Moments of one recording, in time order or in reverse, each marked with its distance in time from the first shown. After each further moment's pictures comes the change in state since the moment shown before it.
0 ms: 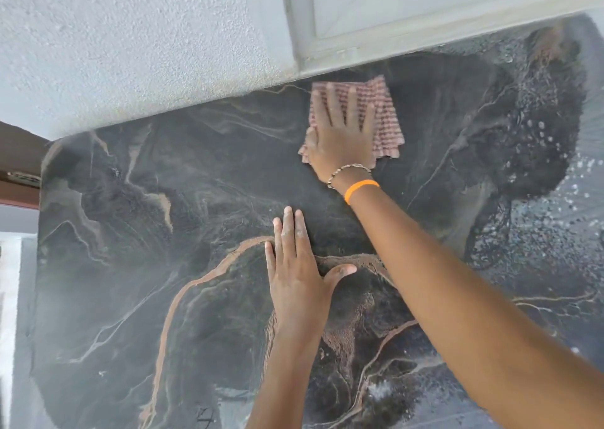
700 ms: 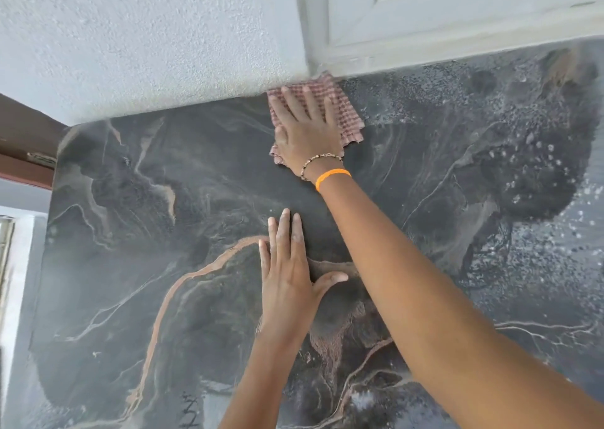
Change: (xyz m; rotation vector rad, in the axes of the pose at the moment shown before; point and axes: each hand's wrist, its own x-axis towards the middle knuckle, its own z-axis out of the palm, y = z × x) left_hand -0.002 -0.006 0.000 -0.005 0.009 0.041; right_hand 0.025 -0.039 0.006 0.041 -0.055 -0.285
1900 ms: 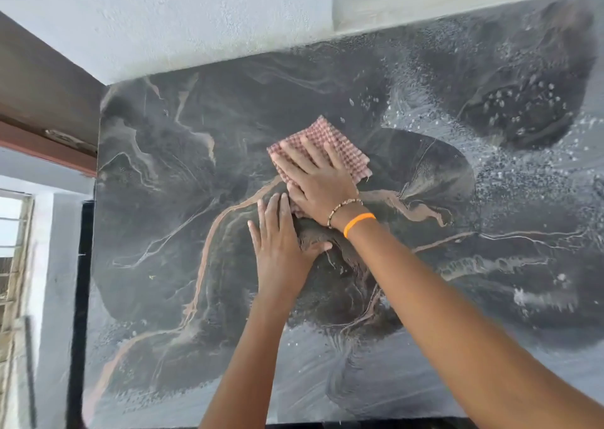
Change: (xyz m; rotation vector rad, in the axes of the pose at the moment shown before) left_hand -0.066 -0.056 -0.023 -0.008 0.033 -0.085; right_hand -0.158 -0.056 0.022 -0.086 -0.141 -0.208
